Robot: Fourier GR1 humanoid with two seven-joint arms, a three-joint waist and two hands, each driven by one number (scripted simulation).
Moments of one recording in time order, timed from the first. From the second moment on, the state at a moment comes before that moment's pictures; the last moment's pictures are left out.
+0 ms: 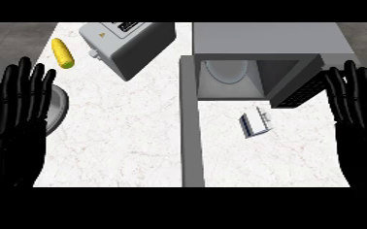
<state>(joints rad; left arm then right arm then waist) 0.01 0.06 0.00 -2.10 -0.03 0.02 0.00 0.02 -0.13 0.02 -2.10 0.00 -0.04 0.00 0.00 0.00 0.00</state>
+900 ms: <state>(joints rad) 0.18 0.14 0.22 -2.23 0.44 -0.21 0.15 0.06 -0.05 0.13 -2.13 0.10 -0.07 0.06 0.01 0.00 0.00</state>
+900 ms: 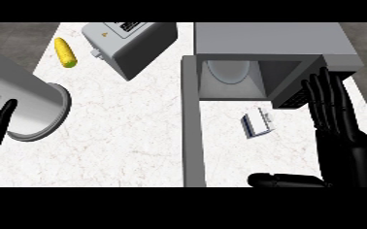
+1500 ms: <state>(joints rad) 0.36 0.17 0.43 -2.31 0.64 -0.36 0.19 0.10 -0.04 0.06 -1.94 0.13 -0.09 -0.05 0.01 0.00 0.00</state>
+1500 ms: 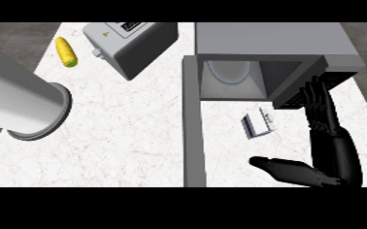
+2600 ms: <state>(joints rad) 0.49 0.16 0.59 -2.31 0.83 -0.49 0.20 -0.03 -0.07 -0.14 -1.10 0.15 -0.15 -0.57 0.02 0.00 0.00</state>
